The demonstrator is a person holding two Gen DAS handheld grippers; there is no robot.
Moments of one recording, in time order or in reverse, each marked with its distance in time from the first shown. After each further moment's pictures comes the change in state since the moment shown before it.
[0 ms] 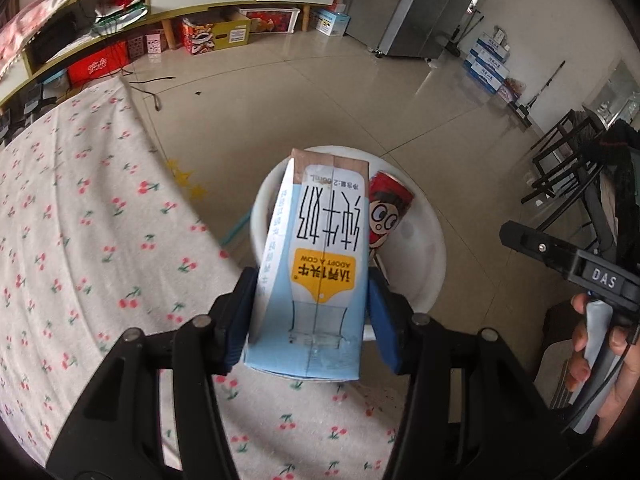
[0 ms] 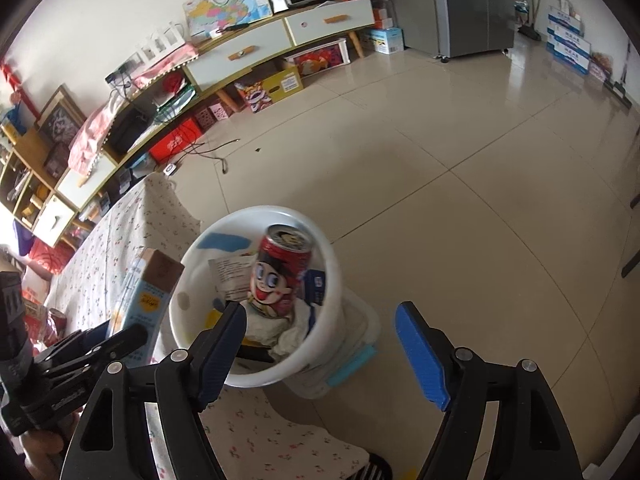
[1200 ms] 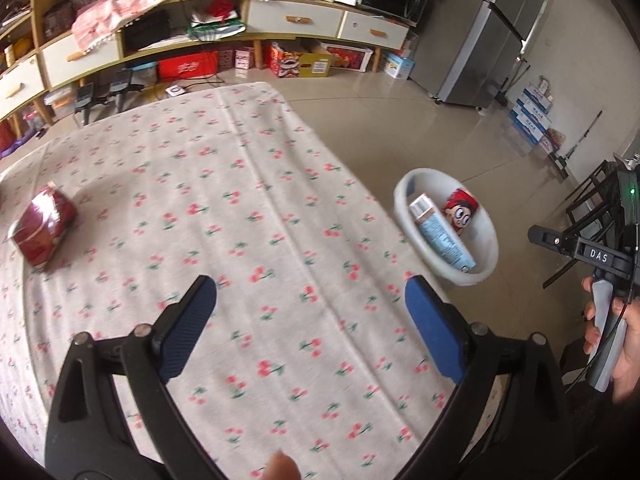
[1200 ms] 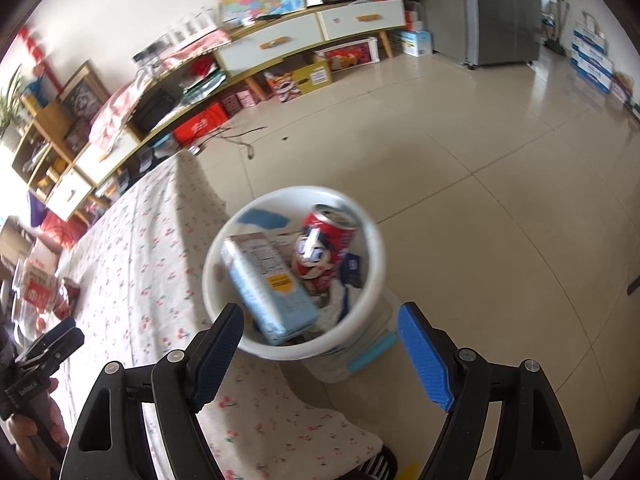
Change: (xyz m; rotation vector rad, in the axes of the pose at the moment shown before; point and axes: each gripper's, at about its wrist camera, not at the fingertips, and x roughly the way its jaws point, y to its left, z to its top) left arm -0.105 0.104 -0.070 -0.156 -0.132 0.162; right arm -0.013 0.057 -0.022 -0.129 0.015 0.047
